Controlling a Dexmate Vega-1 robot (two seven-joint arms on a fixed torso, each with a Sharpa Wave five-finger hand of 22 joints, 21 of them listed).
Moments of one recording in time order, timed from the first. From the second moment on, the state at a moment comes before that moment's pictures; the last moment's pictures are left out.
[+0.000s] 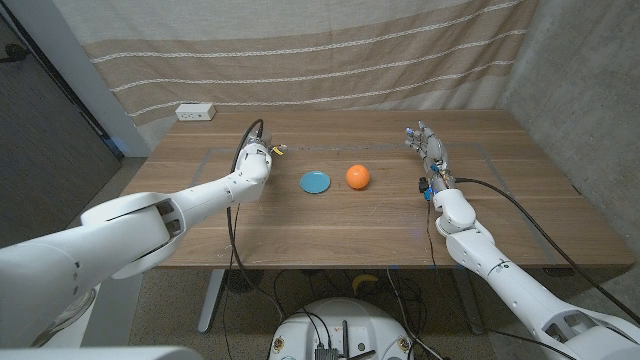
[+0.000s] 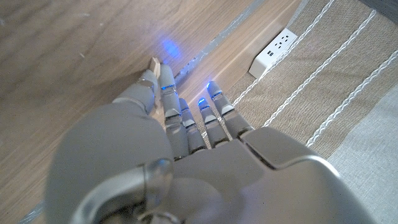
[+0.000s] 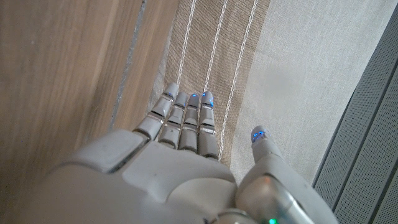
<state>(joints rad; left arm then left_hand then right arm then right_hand) 0.24 0.48 1.18 -1.05 0.80 0.68 -0.06 0.97 0.15 0.46 -0.15 0.18 0.95 0.01 0.39 0.28 0.45 -0.15 0.20 0.20 0.33 -0.04 0.19 0.18 0.32 0.01 0.40 0.20 -0.89 -0.42 -0.39 -1.29 0.45 0.47 -0.21 0.20 0.14 0.47 -0.11 0.19 0.56 0.11 0.22 0.20 0.45 0.10 0.26 0.26 0.28 0.02 0.35 0.42 0.31 0.07 0.46 0.18</state>
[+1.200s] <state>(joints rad) 0.38 0.55 0.99 -1.27 0.69 0.70 0.30 0.95 0.17 0.47 -0.13 0.19 0.89 -0.01 0.40 0.29 0.47 -0.16 0.21 0.21 0.33 -0.04 0.20 0.19 0.32 0.00 0.42 0.21 -0.91 -0.44 -0.38 -1.34 0.44 0.47 -0.22 0.20 0.14 0.47 -0.11 0.19 0.56 0.11 0.22 0.20 0.45 0.10 0.26 0.26 0.28 0.02 0.35 0.42 0.31 0.07 0.46 0.18</state>
